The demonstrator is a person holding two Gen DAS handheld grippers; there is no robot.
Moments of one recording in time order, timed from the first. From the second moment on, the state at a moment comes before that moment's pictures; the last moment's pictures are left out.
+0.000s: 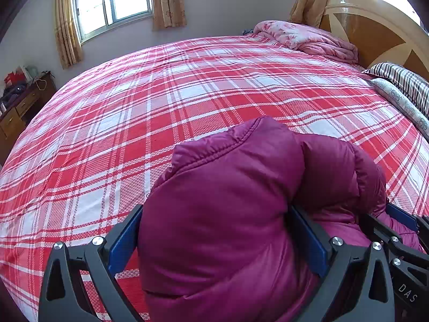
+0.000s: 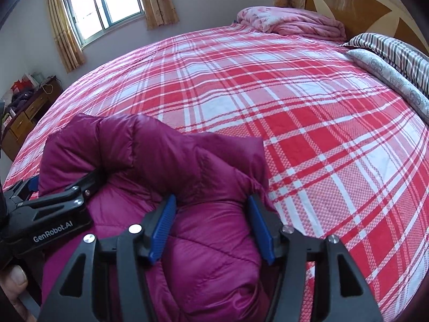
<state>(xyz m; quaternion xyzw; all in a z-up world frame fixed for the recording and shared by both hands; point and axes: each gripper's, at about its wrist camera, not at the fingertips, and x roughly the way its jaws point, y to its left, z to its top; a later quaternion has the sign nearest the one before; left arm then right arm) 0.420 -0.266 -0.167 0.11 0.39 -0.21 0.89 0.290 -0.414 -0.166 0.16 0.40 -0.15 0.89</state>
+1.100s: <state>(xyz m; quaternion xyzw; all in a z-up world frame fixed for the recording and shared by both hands) 0.360 -0.175 -0.149 -0.01 0.40 -0.28 0.87 0.224 -0.459 -0.156 0.24 0.34 -0.12 0.90</state>
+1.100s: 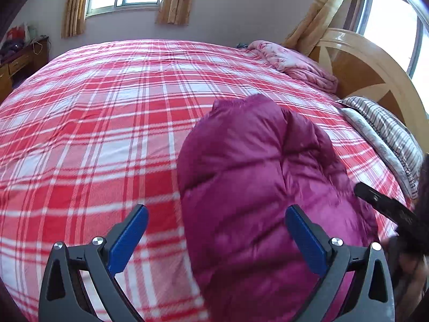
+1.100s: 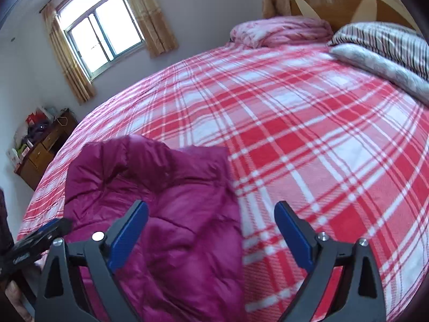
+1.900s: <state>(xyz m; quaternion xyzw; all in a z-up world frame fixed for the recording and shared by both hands) 0.305 -0.175 -0.131 -0.01 0.40 -0.33 0.85 0.202 -0.404 -0.155 0.29 0.34 0.05 0.89</state>
